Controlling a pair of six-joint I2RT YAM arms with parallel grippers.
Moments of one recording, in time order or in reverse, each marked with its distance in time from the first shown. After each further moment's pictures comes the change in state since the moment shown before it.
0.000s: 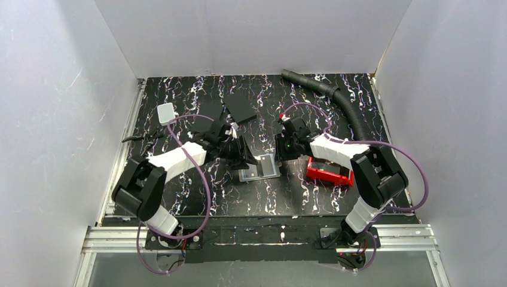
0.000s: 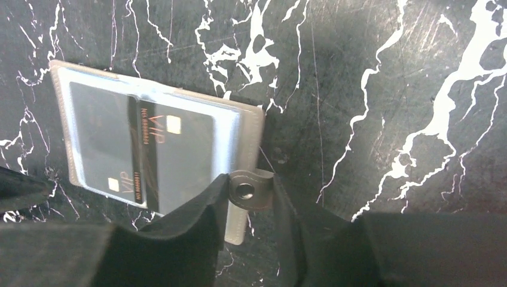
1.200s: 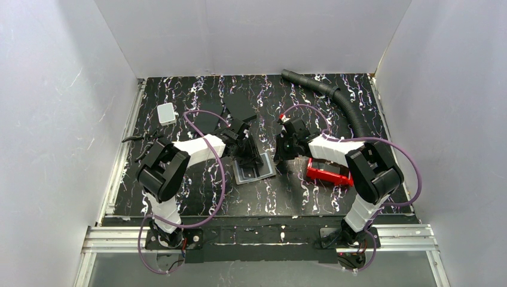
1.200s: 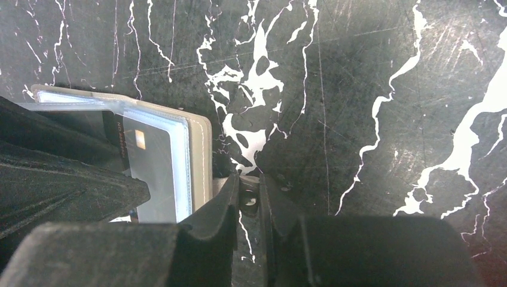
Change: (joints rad) left arm -0.101 0.274 0.209 -0.058 -0.232 -0.061; right arm -0.015 0.057 -0.025 0.116 -0.043 0.013
